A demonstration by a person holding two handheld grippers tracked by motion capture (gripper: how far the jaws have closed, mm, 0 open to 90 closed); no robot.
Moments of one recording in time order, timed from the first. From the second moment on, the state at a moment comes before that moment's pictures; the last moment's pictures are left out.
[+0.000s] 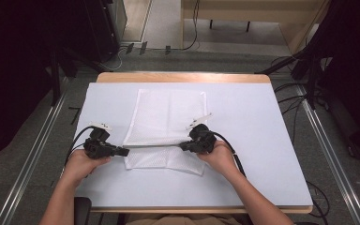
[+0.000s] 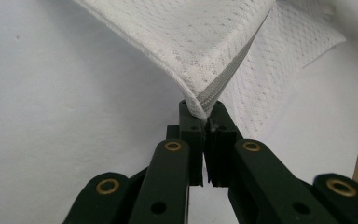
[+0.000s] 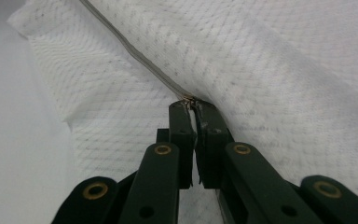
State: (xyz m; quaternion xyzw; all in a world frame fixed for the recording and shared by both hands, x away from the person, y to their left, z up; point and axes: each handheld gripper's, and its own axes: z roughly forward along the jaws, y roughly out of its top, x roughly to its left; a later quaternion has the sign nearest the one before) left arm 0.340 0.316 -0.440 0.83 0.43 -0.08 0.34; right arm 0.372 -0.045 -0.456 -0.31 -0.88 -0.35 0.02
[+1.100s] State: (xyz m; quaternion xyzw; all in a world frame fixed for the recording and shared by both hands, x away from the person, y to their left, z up) left arm 0.340 0.316 -0.441 0.83 0.43 -0.08 0.34; right arm 0.366 -0.074 -0.452 -0.32 -0.88 -0.34 0.02
